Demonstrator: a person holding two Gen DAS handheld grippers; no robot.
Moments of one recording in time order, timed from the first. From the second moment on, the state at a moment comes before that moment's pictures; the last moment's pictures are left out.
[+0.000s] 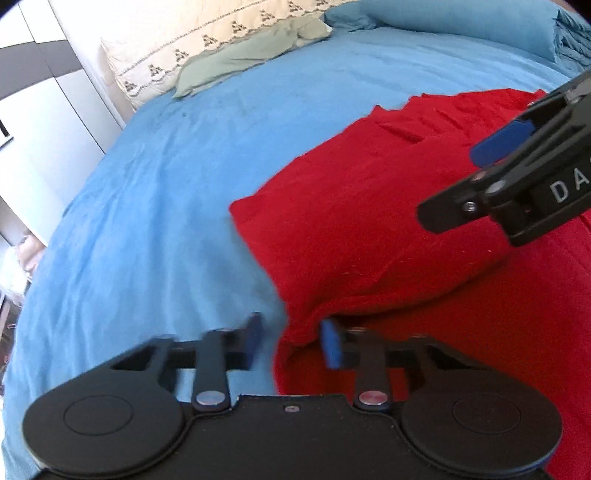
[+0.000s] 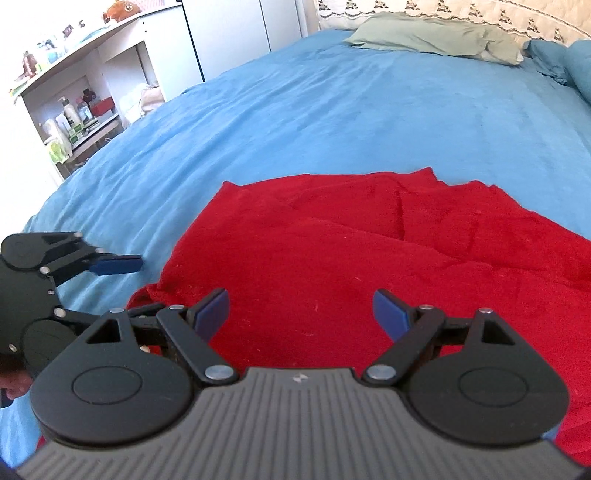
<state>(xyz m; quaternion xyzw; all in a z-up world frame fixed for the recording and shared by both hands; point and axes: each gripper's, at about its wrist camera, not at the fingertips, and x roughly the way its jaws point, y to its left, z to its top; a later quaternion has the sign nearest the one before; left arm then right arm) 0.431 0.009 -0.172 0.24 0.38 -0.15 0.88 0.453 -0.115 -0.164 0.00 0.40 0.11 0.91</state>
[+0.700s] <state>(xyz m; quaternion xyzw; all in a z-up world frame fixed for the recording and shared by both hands) 0.433 0.010 -0.115 0.06 0.37 -0.17 0.91 0.428 -0.179 -0.161 0.04 0.39 0.03 0.92</state>
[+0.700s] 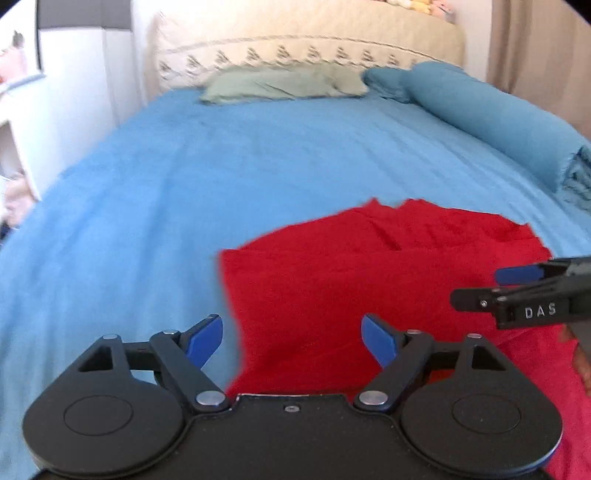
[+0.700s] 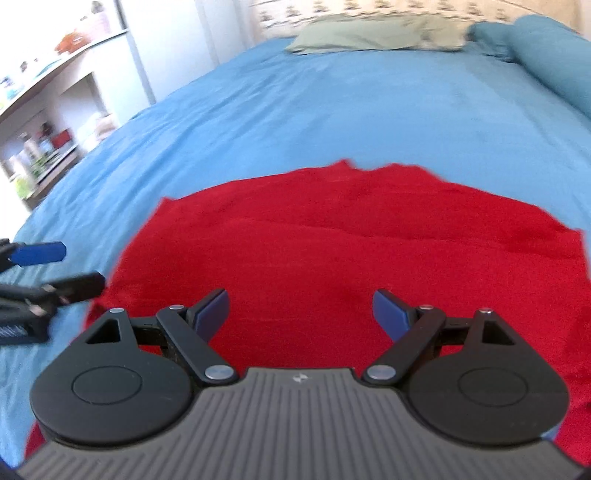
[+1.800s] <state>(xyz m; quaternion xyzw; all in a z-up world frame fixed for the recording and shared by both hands) 0.215 0.096 -0.105 -0.03 0.62 -0.10 0.78 0.168 -0.280 -0.075 0.03 0.50 -0.05 0.87</state>
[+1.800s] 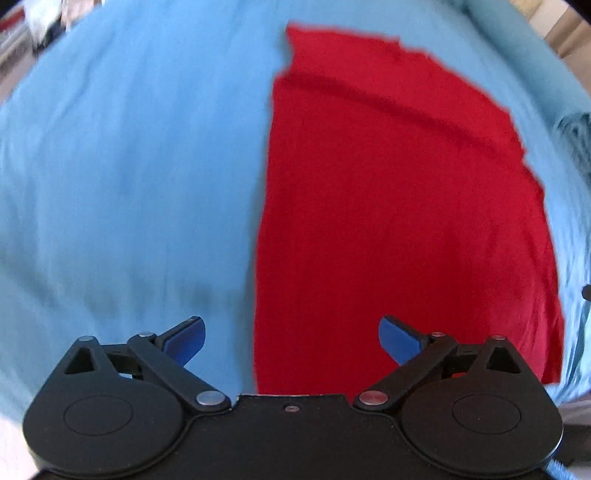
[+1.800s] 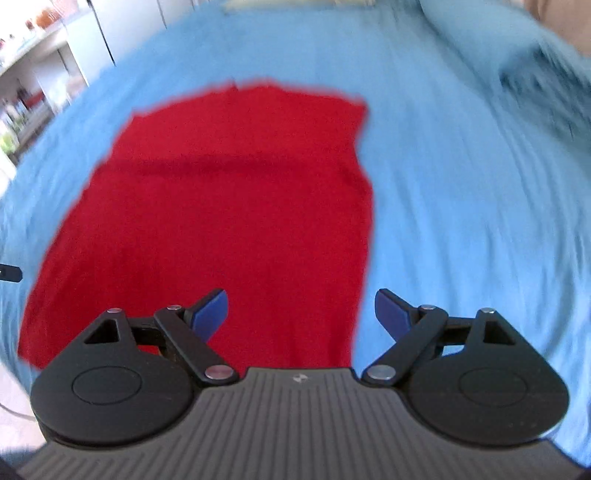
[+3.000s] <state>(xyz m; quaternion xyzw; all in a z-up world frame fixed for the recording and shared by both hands) 0.204 0.103 -0.092 -0.11 0.65 -0.15 0.74 0.102 -0.288 -0.105 0.20 0.60 -0.07 0.77</state>
